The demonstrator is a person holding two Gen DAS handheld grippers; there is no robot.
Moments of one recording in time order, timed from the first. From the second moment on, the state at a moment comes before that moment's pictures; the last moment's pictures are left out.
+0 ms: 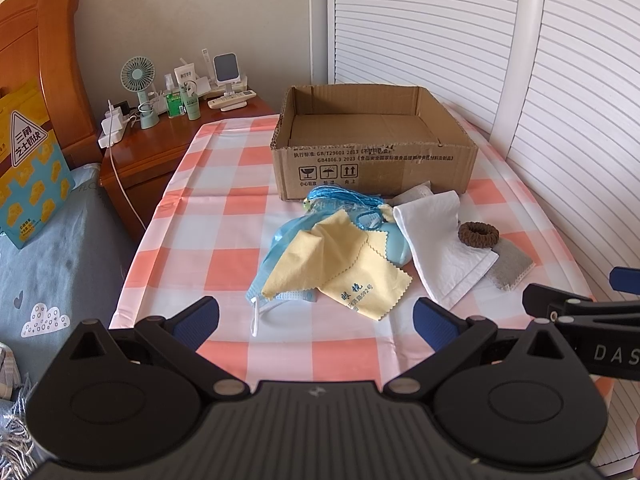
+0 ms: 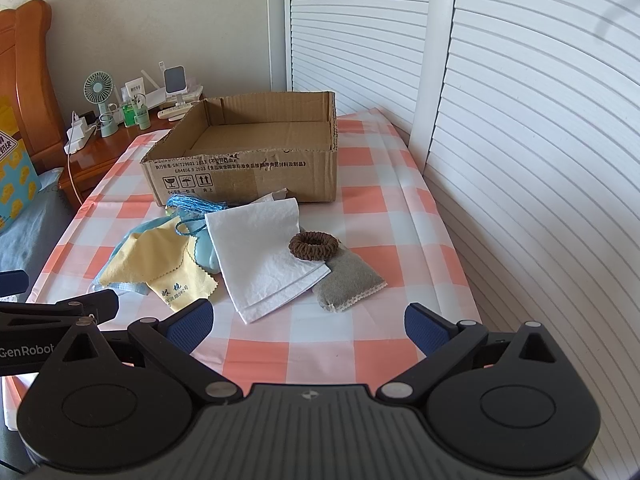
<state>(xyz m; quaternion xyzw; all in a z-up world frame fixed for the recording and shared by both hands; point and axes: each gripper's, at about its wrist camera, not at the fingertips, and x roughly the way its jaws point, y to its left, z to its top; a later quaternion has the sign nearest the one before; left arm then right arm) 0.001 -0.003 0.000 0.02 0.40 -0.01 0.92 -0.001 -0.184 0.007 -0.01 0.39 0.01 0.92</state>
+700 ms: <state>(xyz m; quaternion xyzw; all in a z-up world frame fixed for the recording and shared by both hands) 0.005 -0.001 0.004 0.01 0.39 -0.02 0.92 0.001 -0.184 0.012 -0.02 0.38 0.03 0.93</state>
